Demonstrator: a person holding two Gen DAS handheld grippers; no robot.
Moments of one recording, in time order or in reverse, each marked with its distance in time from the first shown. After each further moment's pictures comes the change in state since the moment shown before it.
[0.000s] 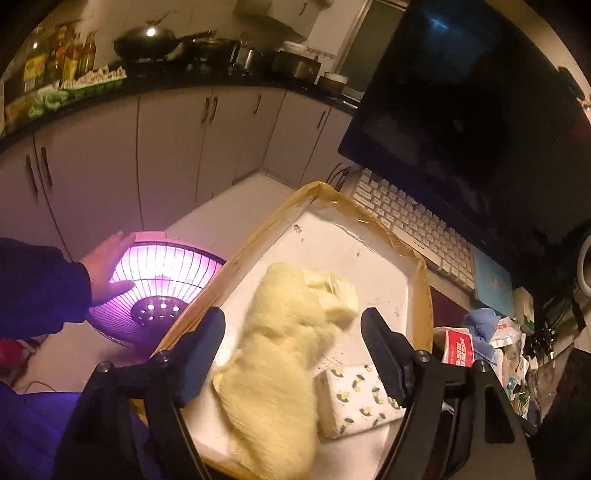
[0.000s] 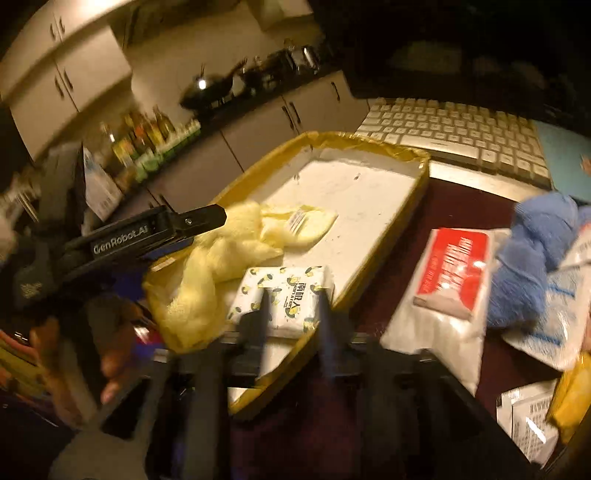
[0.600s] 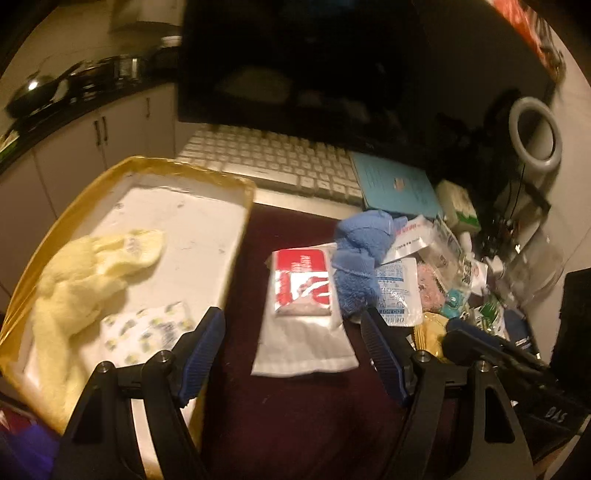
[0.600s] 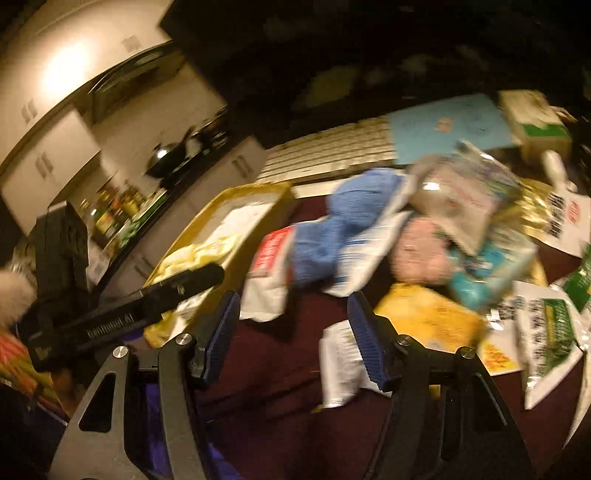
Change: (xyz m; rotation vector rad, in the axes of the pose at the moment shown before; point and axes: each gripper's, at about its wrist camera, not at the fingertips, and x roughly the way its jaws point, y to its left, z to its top) left arm 0.015 -0.151 -0.060 0.345 0.127 -0.172; right arm -0.116 -0.100 -0.041 0.229 -0.152 -0.093
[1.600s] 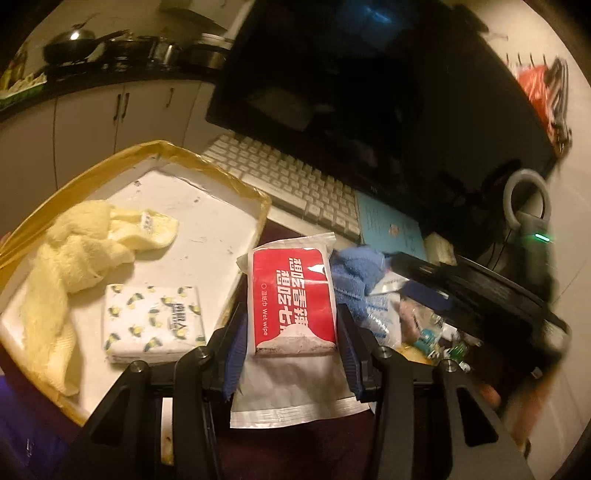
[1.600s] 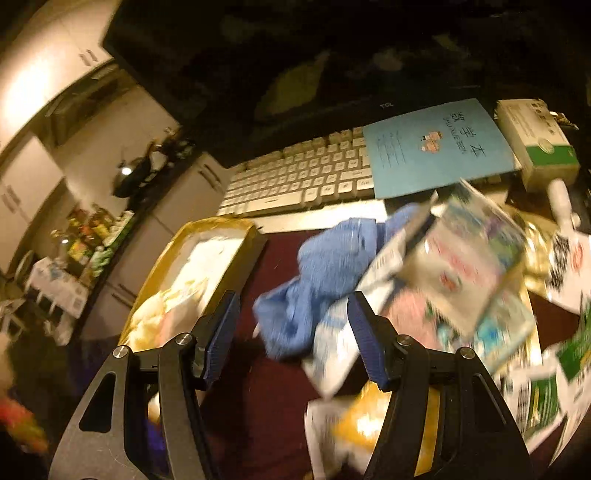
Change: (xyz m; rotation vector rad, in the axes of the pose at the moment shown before) left arm -0.032 0.031 -0.020 -0.230 -0.139 -0.105; right arm 0.064 -0.002 0.084 0.079 0.080 -0.114
